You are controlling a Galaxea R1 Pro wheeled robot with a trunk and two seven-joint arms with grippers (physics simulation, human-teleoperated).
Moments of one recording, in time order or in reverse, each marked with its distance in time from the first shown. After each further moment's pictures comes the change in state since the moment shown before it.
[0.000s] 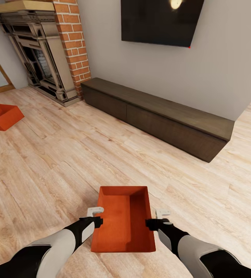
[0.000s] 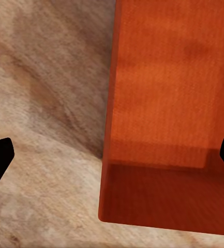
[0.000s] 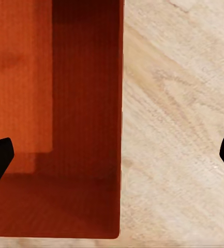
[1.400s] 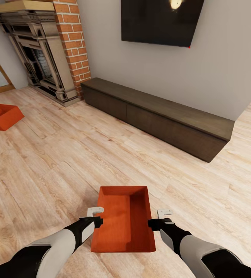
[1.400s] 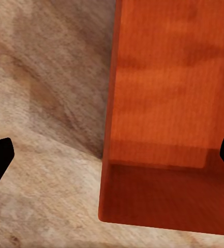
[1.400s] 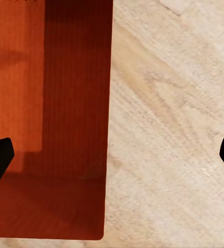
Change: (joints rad) left arm 0.000 0.000 0.000 0.000 0.000 0.000 0.000; right arm 0.000 -0.017 0.040 -0.004 -0.008 0.005 0.003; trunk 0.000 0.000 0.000
